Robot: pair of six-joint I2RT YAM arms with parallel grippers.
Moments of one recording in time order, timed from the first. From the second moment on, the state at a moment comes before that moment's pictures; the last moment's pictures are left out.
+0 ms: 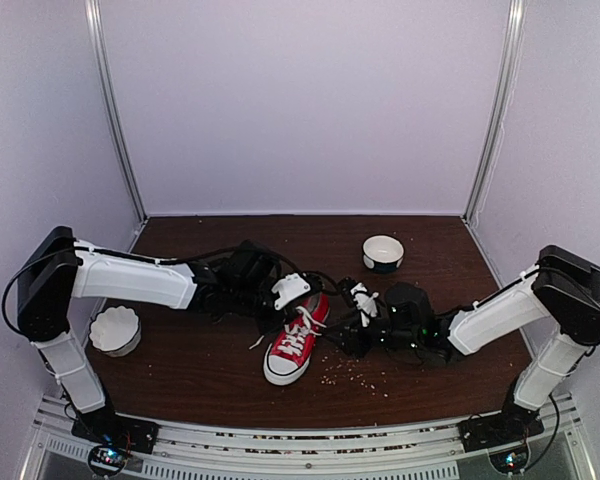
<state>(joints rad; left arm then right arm) -0.93 1.74 1.08 -0.13 0.06 0.36 0.91 1.64 0.55 0.68 -0.14 0.27</state>
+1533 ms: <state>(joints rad) -0.93 1.58 0.95 -0.07 0.10 0.36 0.86 1.87 0.84 0.74 -0.52 0.50</state>
